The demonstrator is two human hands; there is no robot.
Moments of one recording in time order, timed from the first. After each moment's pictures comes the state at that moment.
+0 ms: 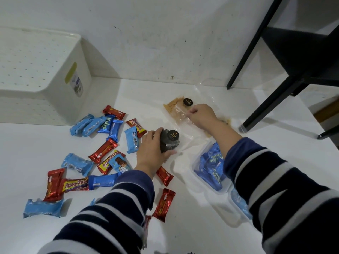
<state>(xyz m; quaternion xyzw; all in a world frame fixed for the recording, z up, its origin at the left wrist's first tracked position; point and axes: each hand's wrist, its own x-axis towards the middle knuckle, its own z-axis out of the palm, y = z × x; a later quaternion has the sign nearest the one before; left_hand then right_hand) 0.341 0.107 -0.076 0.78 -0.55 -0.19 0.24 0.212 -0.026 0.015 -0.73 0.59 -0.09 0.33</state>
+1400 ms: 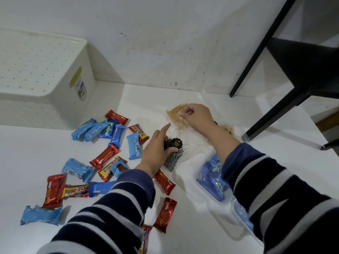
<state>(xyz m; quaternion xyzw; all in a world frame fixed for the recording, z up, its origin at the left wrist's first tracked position) 0.346 0.089 -0.063 0.71 -0.54 -0.28 0.35 0.237 -0.028 0.021 -0.74 0.55 -0.18 0.34</state>
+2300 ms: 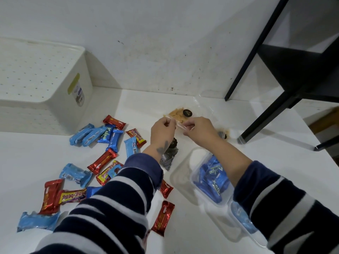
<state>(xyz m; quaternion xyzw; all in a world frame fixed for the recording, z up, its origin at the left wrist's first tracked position) 0.331 0.037 -0.015 0.72 -0.35 -0.36 0.49 0.213 0.001 0.031 -0.77 0.56 -0.10 0.28</state>
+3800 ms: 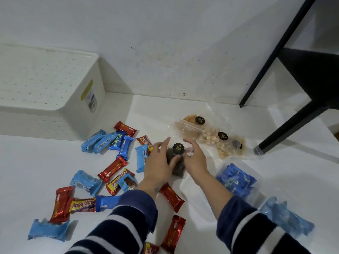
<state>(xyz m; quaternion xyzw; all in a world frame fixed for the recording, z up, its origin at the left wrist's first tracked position) 0.359 0.090 -0.078 0.77 -0.53 -0.20 0.30 0.248 0.040 -0.049 -0.57 0.59 -0.26 0.51</state>
